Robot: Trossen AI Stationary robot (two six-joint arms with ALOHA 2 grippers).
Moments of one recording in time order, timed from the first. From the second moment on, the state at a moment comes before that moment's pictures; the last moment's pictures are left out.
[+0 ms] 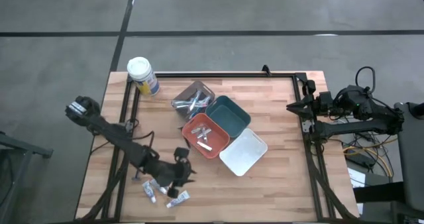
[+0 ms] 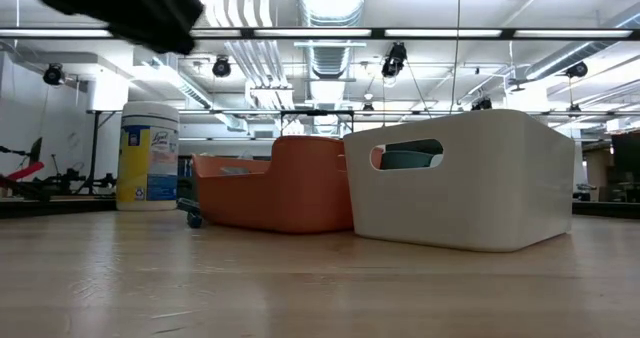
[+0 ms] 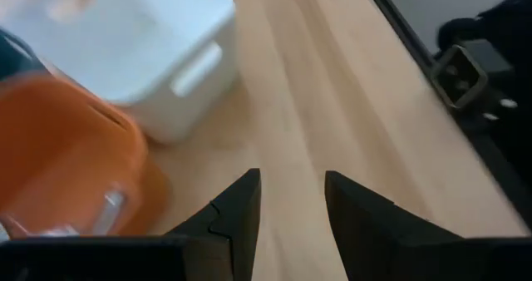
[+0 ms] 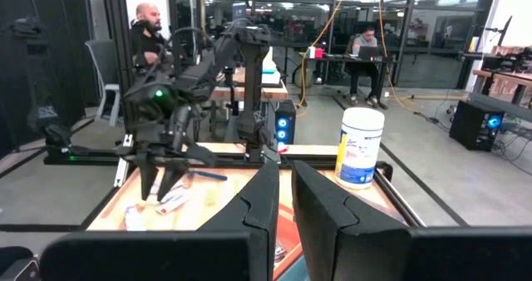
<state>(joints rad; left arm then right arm) -0.61 1.45 0.87 -0.09 -0.36 -0.25 0.00 0.40 0.78 -0.39 0.00 0.00</state>
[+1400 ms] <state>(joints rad) -0.83 1.71 0.87 -0.18 -0.17 -0.96 0.00 0.40 0.78 -0.39 0.00 0.00</state>
